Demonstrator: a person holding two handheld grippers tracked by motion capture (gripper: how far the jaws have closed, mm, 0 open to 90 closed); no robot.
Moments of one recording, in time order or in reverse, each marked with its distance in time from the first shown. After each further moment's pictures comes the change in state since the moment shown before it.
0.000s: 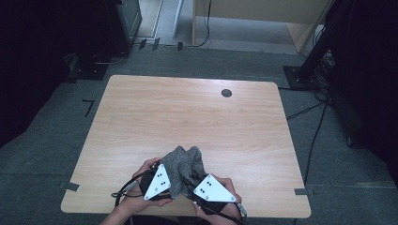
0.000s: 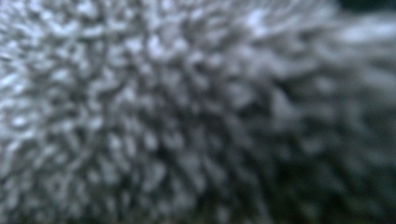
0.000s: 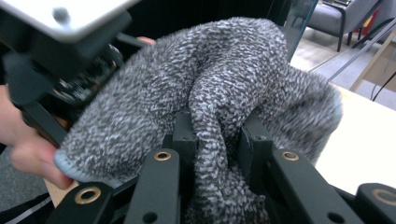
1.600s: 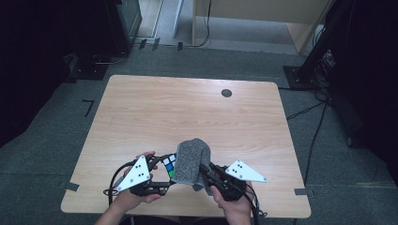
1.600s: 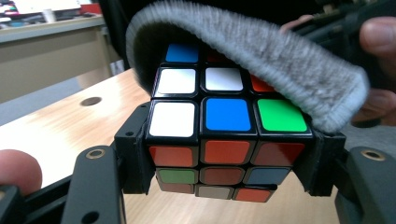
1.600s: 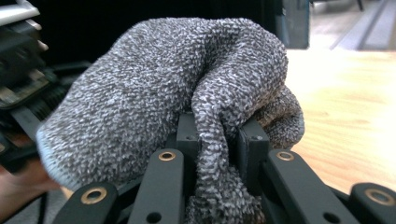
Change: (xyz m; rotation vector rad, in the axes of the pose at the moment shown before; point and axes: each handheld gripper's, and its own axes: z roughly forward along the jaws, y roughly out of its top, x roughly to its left) left arm 0.024 0.009 -0.028 -0.212 -0.108 -0.161; right arm -0.056 -0.016 -0.013 -0.099 0.085 0.413
